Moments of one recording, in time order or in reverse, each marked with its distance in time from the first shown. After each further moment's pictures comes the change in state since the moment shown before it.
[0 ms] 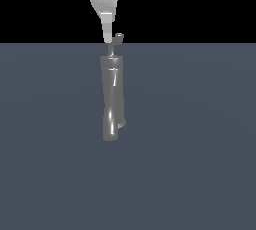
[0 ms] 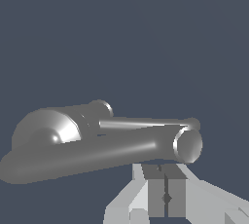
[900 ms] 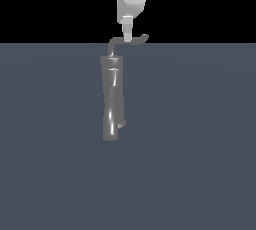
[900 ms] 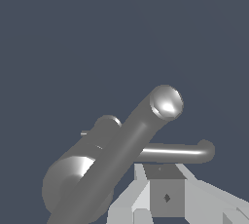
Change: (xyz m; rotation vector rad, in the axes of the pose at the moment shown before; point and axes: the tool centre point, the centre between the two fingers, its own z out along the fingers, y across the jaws) arm 0.044 -0.030 0.000 -0.007 -0.001 -0.008
